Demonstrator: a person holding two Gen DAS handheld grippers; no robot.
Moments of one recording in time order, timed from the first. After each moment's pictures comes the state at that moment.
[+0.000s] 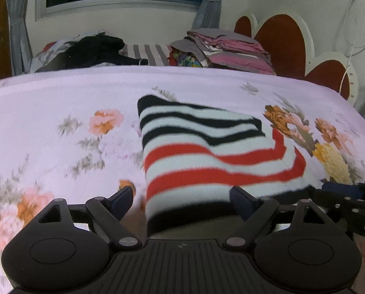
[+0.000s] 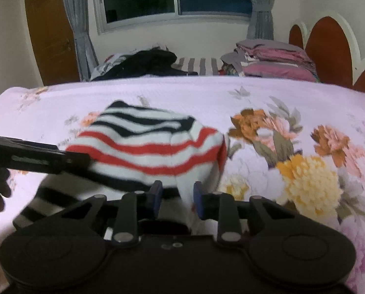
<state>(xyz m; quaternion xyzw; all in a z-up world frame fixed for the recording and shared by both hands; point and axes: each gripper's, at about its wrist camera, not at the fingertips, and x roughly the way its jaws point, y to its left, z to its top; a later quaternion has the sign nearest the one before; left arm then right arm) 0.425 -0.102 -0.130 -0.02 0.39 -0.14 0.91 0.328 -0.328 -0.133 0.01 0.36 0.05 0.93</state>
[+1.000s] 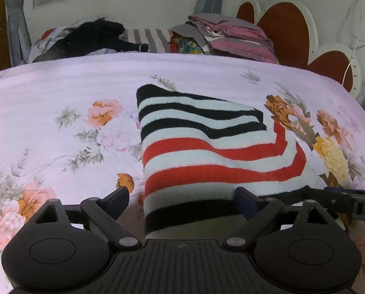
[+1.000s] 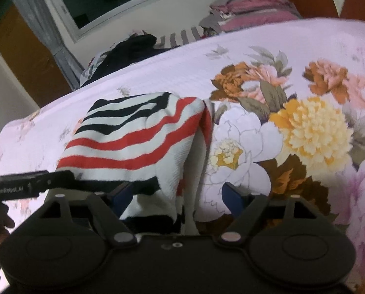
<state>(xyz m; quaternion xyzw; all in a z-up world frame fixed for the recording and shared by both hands) 0.442 -0.107 -0.122 -0.01 0.43 -0.14 0.89 0.347 -0.371 -0.147 0.18 0.42 0.04 0.89</state>
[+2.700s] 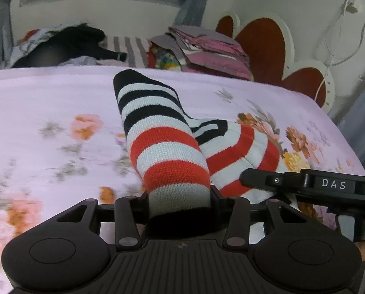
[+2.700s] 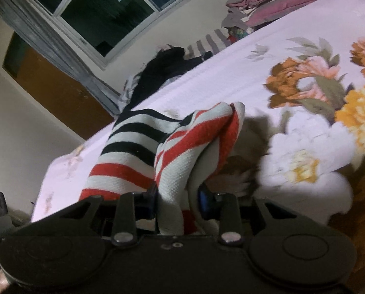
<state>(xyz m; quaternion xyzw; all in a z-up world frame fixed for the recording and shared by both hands) 0.434 -0.082 -0.090 -0.06 0.41 -0.19 0.89 0.373 -0.335 -0.129 0.30 0.37 0.12 0.87</state>
